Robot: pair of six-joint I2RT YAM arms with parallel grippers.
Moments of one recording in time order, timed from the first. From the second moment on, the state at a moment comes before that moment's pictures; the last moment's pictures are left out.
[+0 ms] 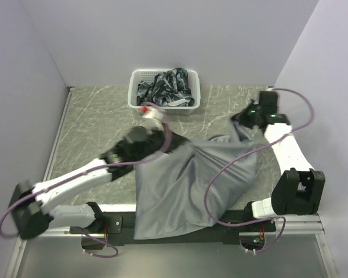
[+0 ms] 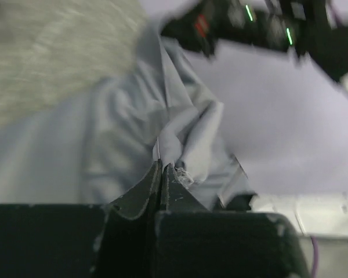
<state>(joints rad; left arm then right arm) -1.01 1.22 0.97 0.14 -0.03 -0.73 -0.10 1.40 1.20 -0.53 -0.20 0.70</state>
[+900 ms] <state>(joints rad) -0.71 1.20 1.00 0.13 0.41 -0.88 0.21 1.82 1.68 -0.63 -0.19 0.61</state>
